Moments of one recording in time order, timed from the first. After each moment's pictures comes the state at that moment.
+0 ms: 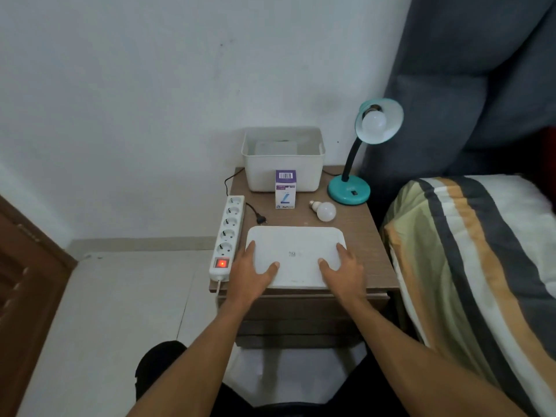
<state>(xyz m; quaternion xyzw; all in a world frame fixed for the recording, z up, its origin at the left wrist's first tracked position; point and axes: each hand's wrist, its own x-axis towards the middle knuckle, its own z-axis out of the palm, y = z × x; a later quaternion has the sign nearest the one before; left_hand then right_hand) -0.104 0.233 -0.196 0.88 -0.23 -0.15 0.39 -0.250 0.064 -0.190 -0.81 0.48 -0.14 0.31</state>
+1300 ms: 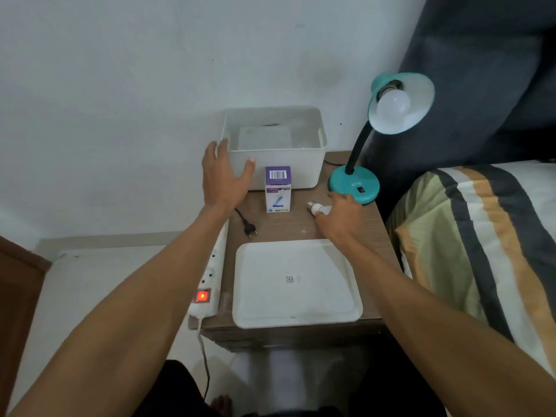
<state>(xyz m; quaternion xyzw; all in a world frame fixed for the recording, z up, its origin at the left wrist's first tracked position) 0.076 0.095 -0.105 0.86 -0.29 0.04 0.42 -0.117 -0.049 -0.153 -0.84 0.49 -0.13 0.22</state>
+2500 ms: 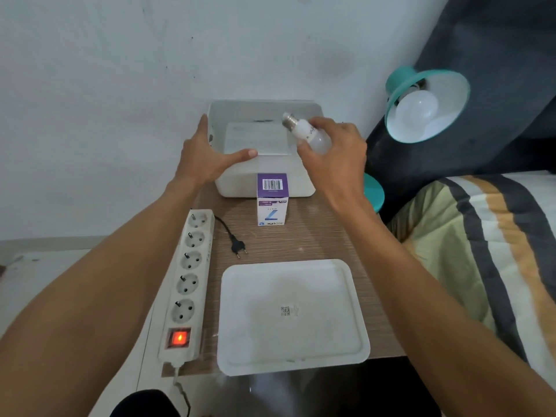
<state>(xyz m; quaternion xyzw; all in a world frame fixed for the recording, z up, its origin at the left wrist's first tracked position) 0.166 0.055 -0.103 0.83 -0.34 -0.07 0.44 -0.047 -0.073 -0.052 -0.82 0.35 -0.36 0.26</state>
